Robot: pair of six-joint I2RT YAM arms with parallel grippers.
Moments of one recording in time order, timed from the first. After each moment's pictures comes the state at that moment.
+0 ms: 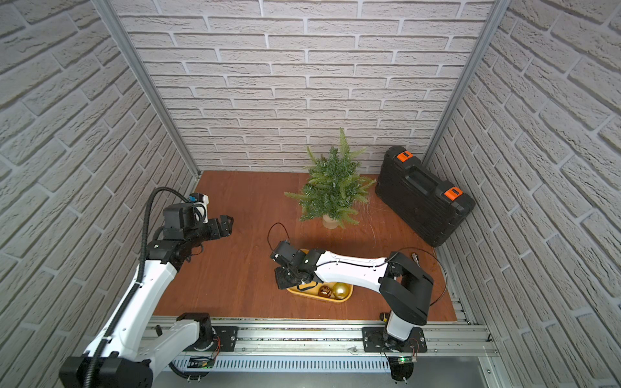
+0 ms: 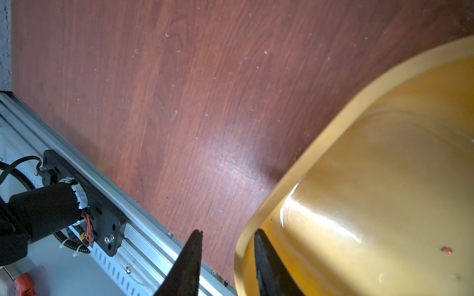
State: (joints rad) left arm -0.05 0.97 0.88 -0.57 0.12 -0.19; right arm 1.04 1.70 1.13 -0.52 -0.08 0.79
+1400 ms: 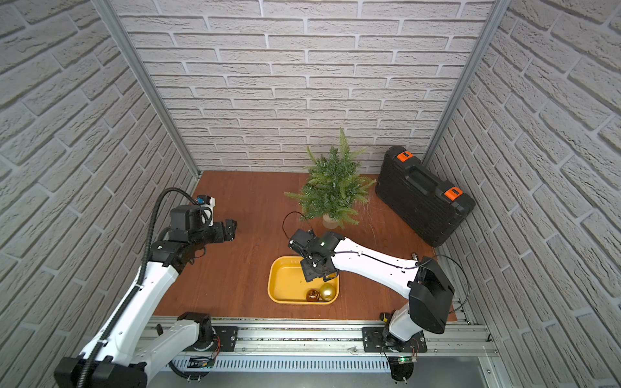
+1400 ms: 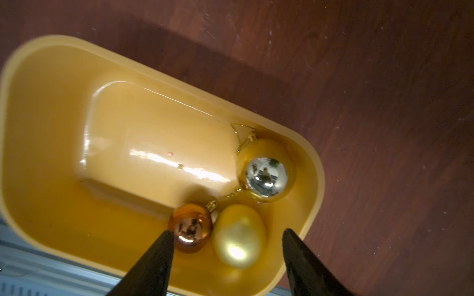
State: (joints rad) left arm -0.11 0.96 0.88 -0.61 0.03 -0.16; right arm 0.91 1.55 1.21 -1.11 0.18 0.67
